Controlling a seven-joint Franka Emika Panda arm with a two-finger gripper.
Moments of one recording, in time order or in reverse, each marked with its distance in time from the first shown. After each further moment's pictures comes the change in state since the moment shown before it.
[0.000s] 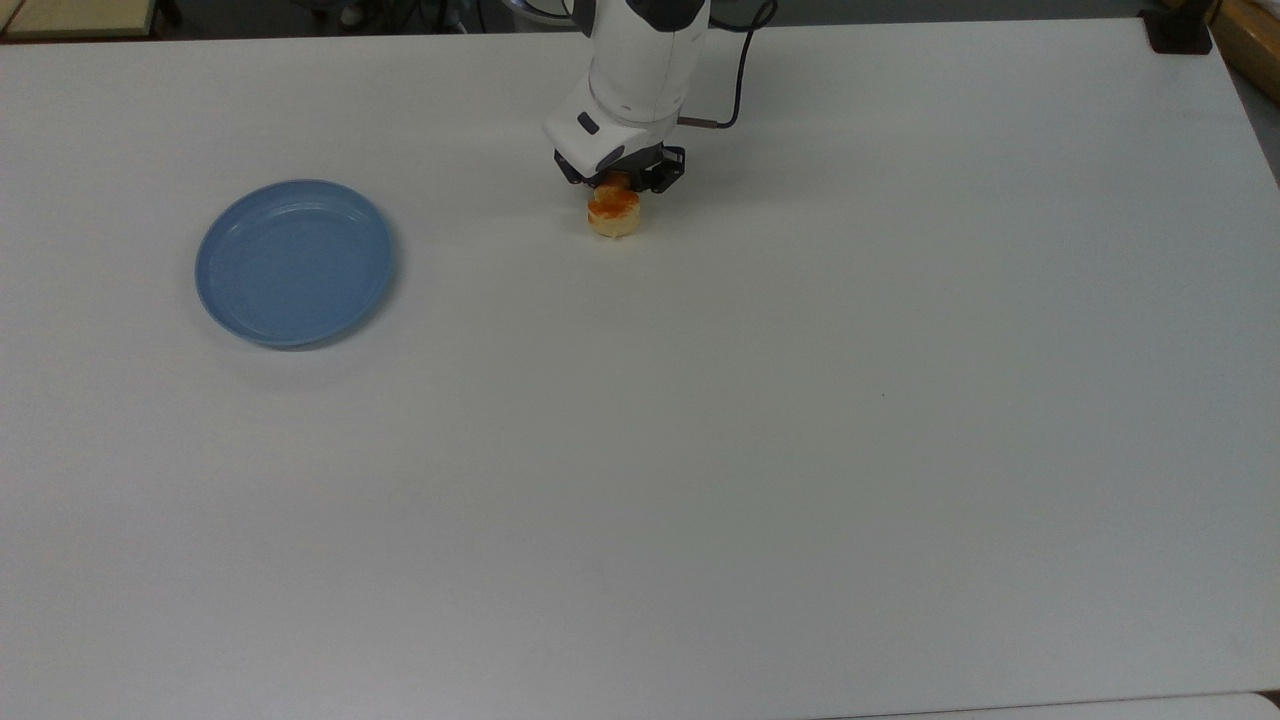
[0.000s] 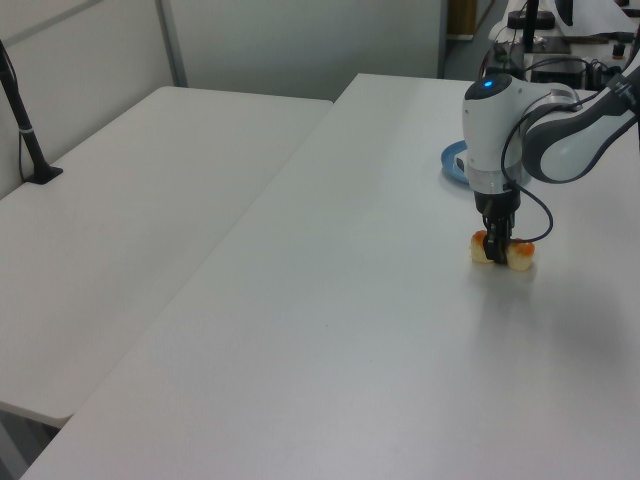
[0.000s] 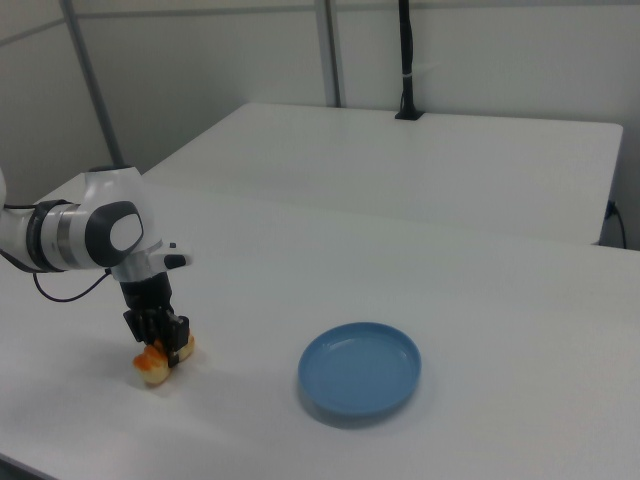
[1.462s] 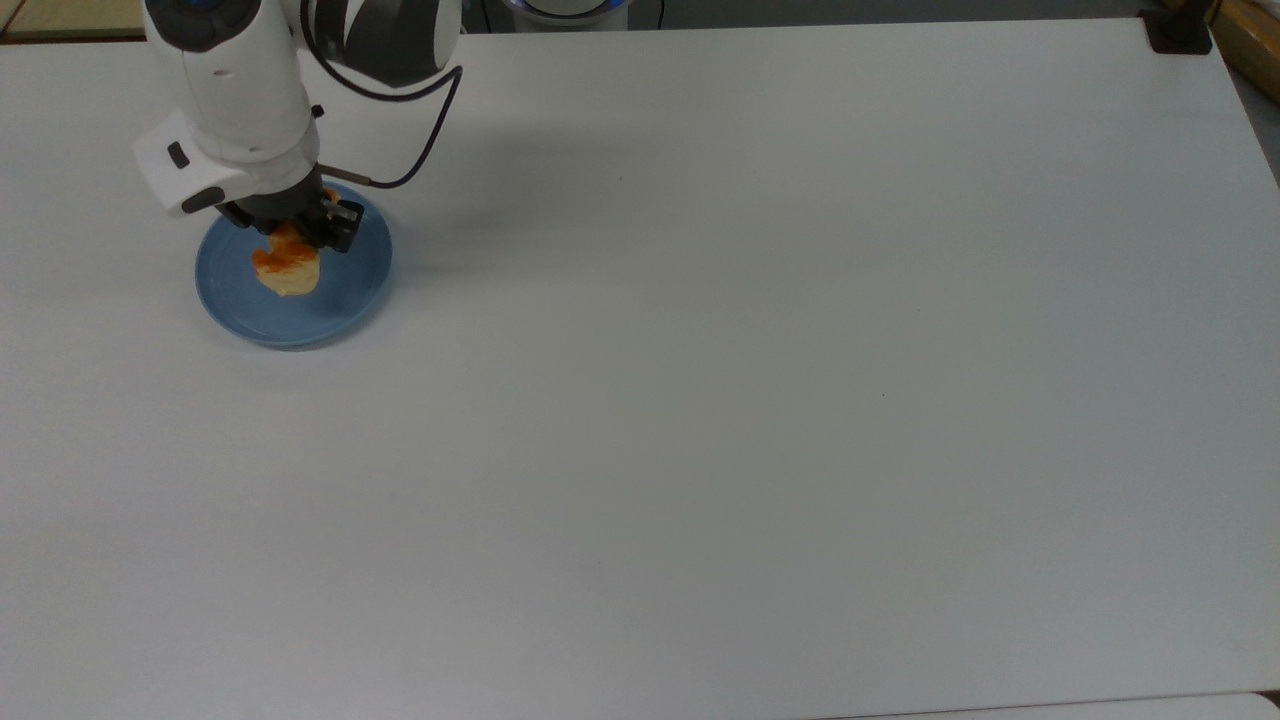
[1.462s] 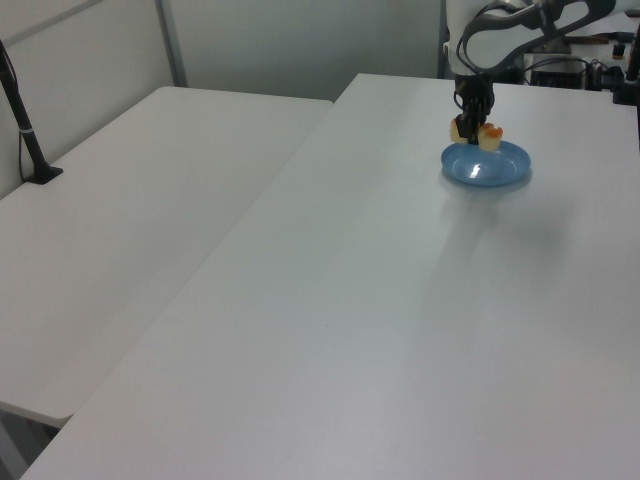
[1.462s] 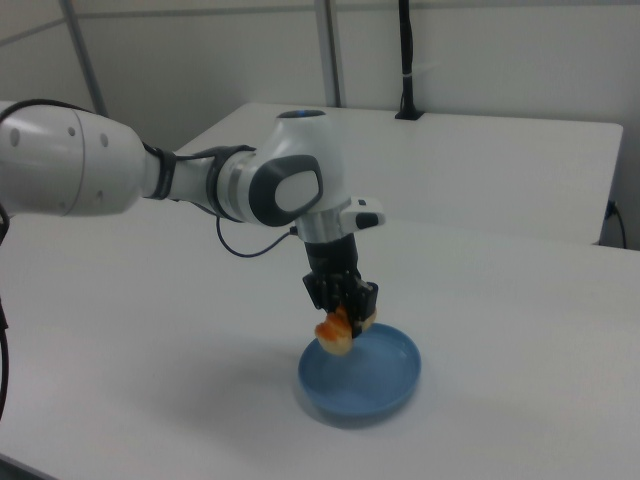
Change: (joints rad) arm -0.277 0.261 -0.249 0.542 0.010 -0.166 -0.395
